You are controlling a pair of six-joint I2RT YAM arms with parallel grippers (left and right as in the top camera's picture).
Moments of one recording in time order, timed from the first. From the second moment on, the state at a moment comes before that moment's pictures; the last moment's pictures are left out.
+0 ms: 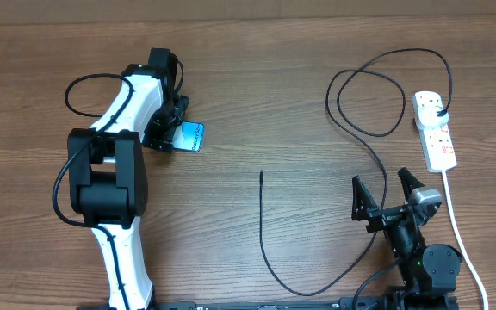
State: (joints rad) left arm -0.09 2.23 1.68 -0.97 -0.07 -1.42; right arm -0.02 0.01 0.02 -0.01 -0.25 0.17
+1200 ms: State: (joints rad) left arm -0.09 2.23 1.68 -0.98 -0.06 -1.48; right arm -0.02 0.01 0.02 -0.01 -0.25 0.17
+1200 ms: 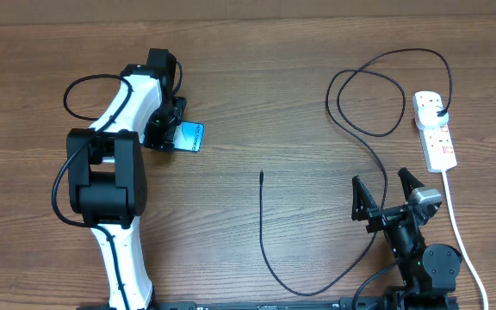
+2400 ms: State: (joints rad) left arm -0.06 2.23 1.68 -1.00 0.02 -1.48; right arm -0.02 0.01 0.02 -0.01 -0.25 0.17
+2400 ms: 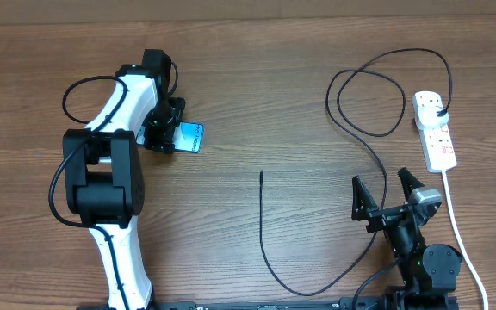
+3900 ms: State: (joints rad) left arm -0.06 2.23 1.68 -1.00 0.00 -1.46; right arm -0.02 0.01 0.02 -0.01 -0.25 0.17
